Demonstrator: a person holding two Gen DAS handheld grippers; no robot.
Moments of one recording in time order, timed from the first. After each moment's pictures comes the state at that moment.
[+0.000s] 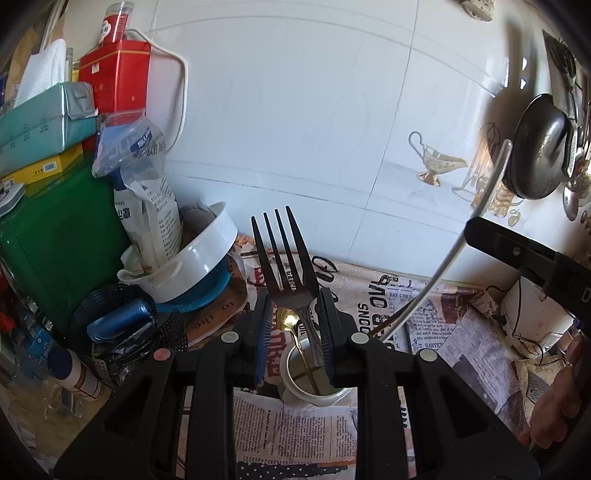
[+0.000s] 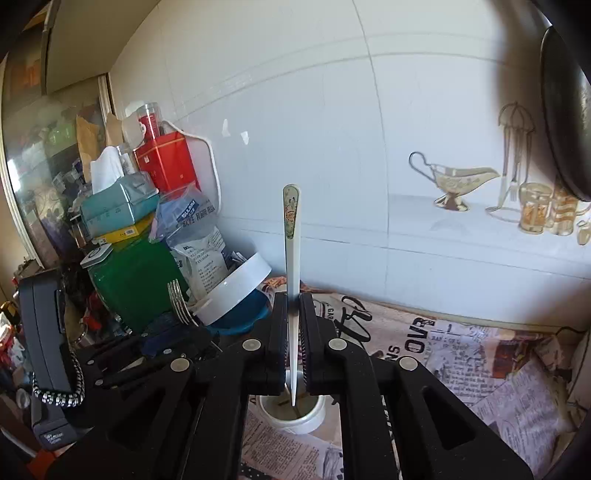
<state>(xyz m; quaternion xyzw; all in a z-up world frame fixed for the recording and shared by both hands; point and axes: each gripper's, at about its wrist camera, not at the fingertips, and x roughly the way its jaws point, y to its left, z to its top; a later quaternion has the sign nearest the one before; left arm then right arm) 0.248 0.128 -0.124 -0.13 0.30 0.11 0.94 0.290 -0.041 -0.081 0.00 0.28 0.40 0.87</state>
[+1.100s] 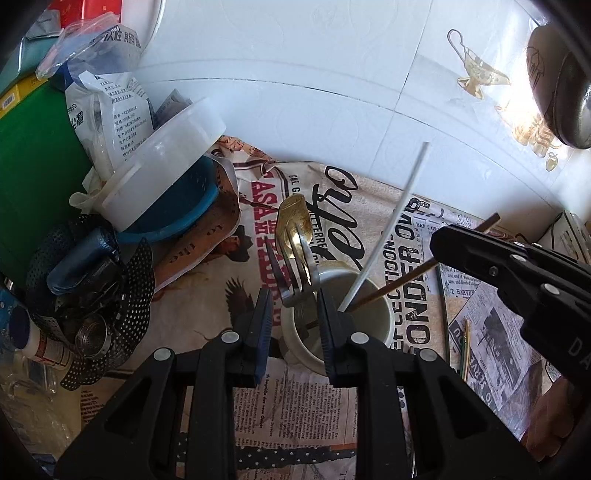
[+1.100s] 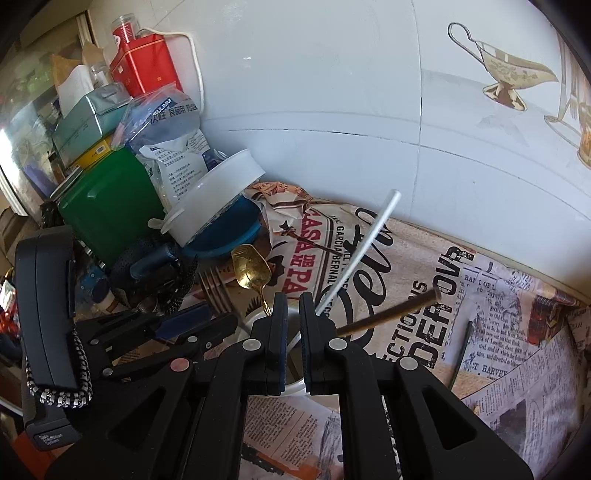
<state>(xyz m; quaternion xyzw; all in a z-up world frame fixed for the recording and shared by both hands) 0.292 0.128 -0.212 -0.14 0.42 0.10 0.89 0.322 -0.006 -0.159 -0.06 0.41 0.41 0.82</state>
